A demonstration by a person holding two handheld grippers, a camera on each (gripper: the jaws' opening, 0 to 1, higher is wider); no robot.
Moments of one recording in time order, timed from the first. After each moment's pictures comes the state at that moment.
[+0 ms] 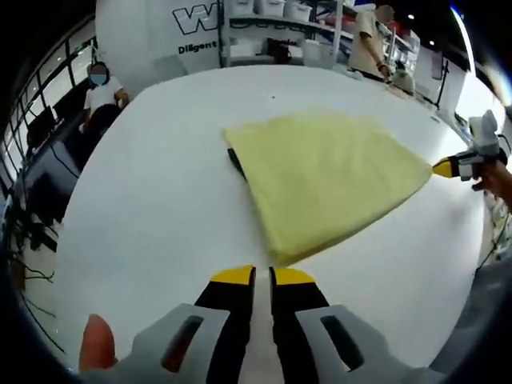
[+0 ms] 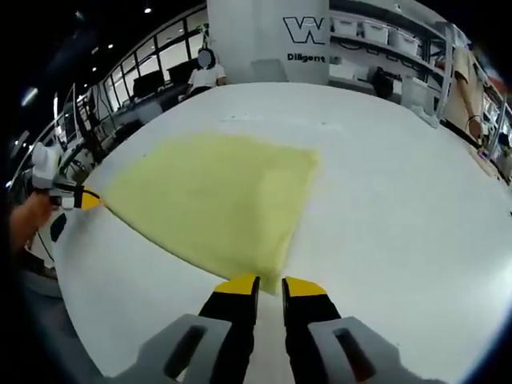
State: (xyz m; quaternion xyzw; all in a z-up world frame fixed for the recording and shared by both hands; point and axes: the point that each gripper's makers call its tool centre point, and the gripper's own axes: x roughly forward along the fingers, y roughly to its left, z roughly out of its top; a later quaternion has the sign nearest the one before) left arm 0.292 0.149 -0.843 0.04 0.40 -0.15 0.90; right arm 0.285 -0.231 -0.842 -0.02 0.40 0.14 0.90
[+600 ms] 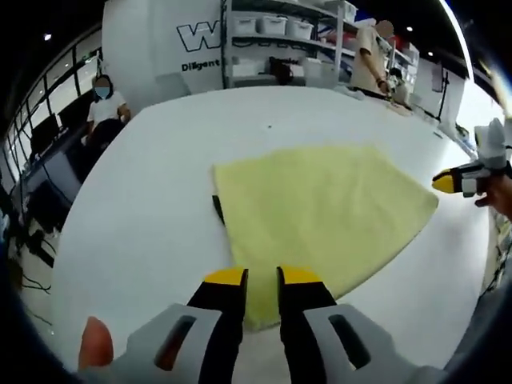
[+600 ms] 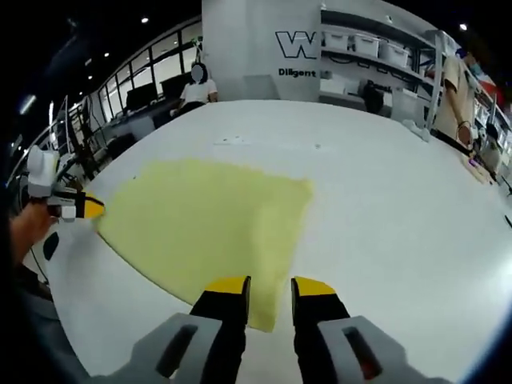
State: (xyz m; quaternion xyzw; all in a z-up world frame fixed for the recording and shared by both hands) left arm 0.333 0.117 -0.843 0.06 0.38 -0.14 0.91; right arm 0.319 -0.226 -0.835 -0.02 0.38 0.12 0.92
